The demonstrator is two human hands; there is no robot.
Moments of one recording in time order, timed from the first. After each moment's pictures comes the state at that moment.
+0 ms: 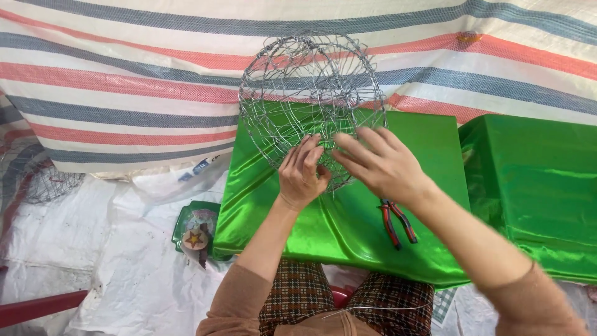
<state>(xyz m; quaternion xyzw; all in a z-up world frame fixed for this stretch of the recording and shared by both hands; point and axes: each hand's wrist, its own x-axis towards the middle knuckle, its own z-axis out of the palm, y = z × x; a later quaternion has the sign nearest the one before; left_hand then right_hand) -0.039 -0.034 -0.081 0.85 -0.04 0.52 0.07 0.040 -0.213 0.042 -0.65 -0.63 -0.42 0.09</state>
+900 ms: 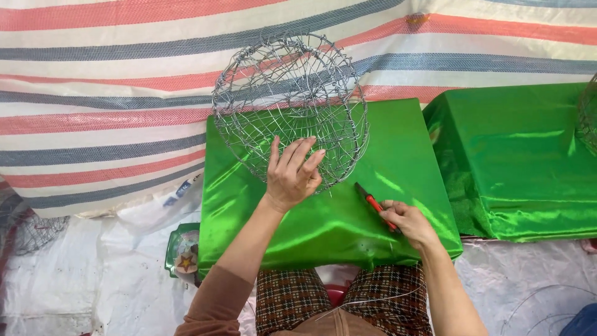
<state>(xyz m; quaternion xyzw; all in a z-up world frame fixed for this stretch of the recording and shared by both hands) -0.002 -0.057 -0.095 0.87 -0.17 0.46 0.04 0.000 -0.384 -0.193 -0.72 0.02 0.24 0.65</state>
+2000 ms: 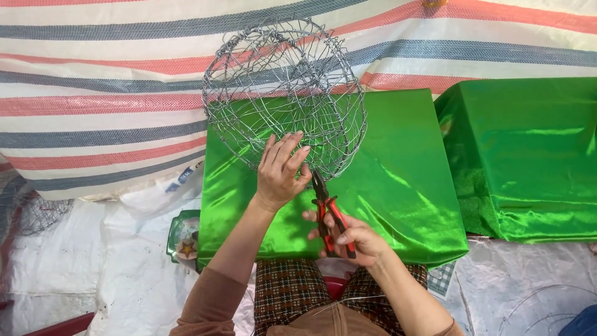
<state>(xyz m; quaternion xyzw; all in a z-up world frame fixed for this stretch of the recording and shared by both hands) -0.020 -0.038 -0.105 0.86 -0.14 0.47 0.10 -0.066 -0.274 -0.136 -0.20 -0.14 0.51 0.82</state>
